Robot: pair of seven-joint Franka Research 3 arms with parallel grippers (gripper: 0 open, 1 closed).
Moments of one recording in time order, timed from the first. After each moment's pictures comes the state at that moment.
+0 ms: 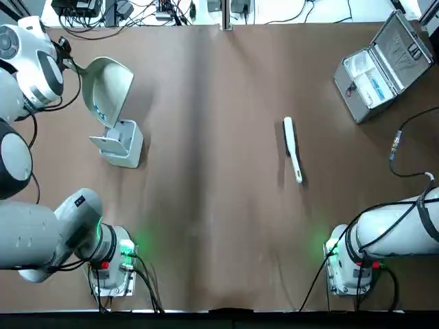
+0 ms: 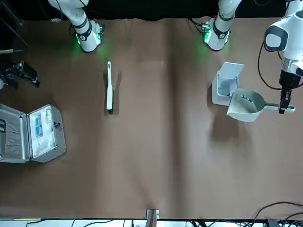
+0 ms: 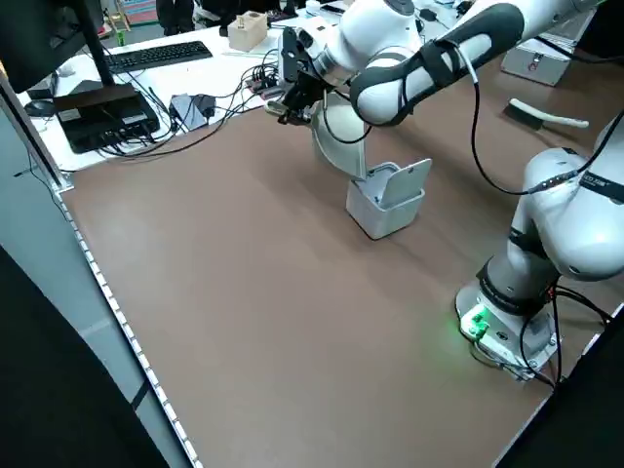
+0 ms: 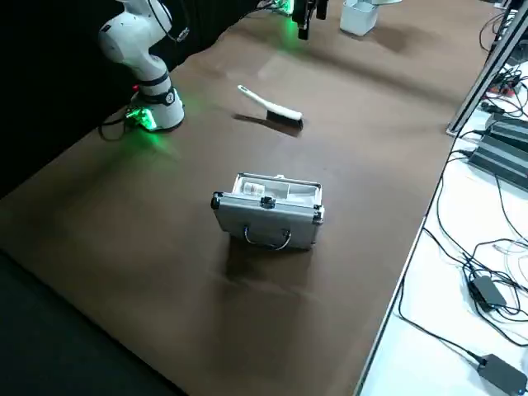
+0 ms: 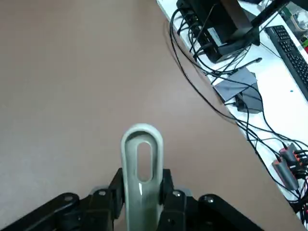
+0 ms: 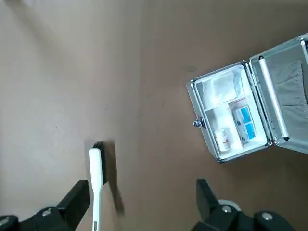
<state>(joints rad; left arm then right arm) 0.76 -0.21 -0.53 -2.54 -0.26 3.01 -0.60 0.02 0.03 0.00 -1.45 0.03 1.52 -0.01</state>
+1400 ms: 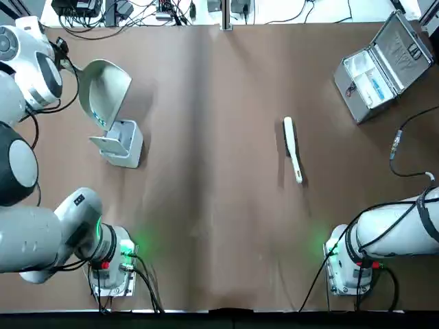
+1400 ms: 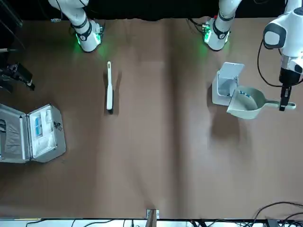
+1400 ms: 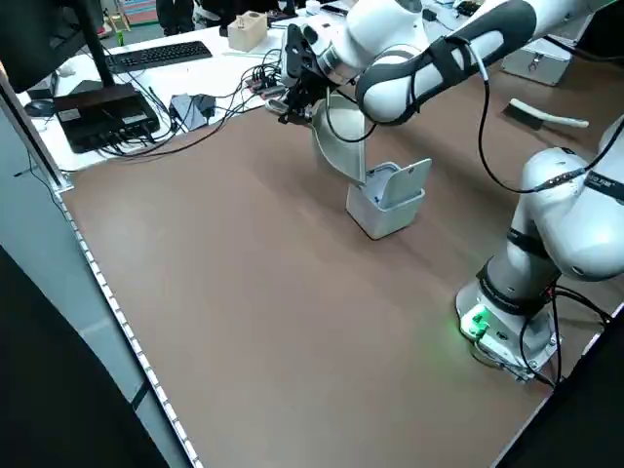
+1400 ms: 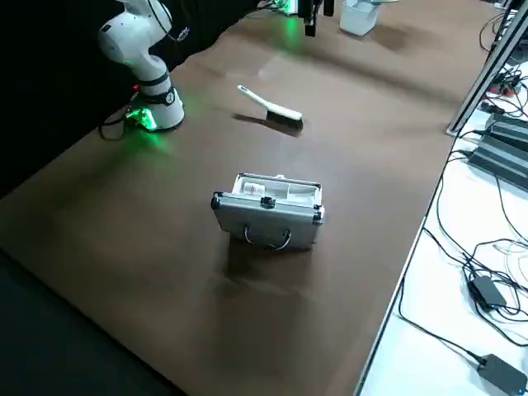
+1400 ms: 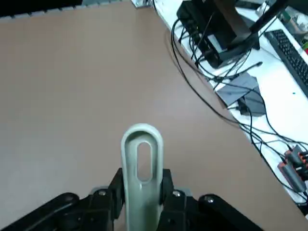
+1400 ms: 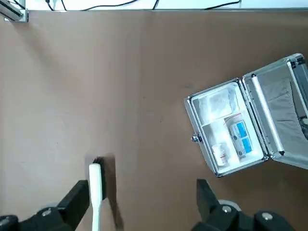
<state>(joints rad) 0.81 -0.27 -0.55 -2.56 -0.26 3.00 -0.56 0.01 0.03 0.00 -1.44 0.03 1.57 -0.01</state>
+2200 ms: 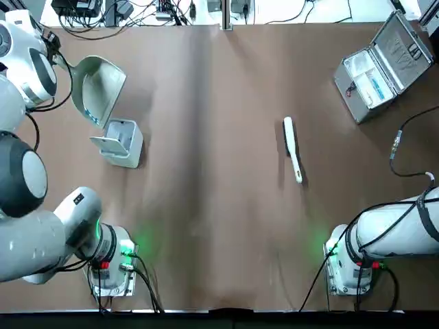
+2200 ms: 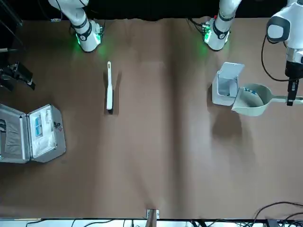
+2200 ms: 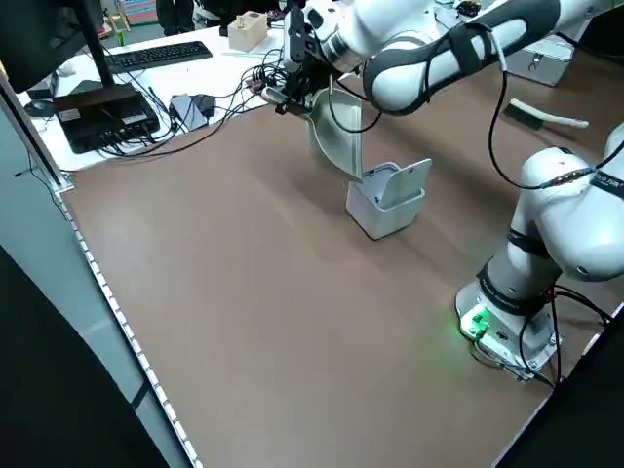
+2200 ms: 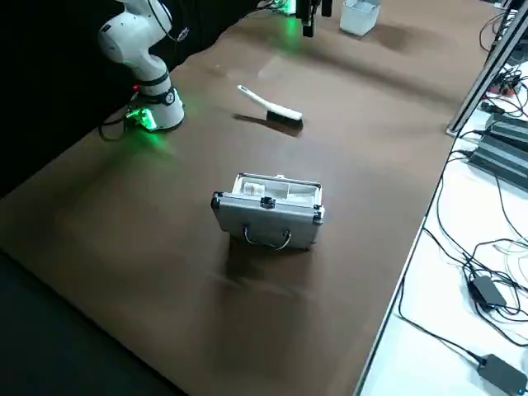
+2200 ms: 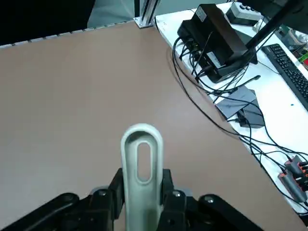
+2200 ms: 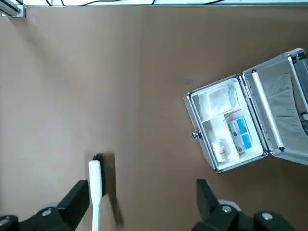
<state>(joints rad) 0.84 -0.36 -0.56 -2.56 -0.26 2.95 -0.56 0.01 0.03 0.00 -1.44 0.03 1.56 -0.01</state>
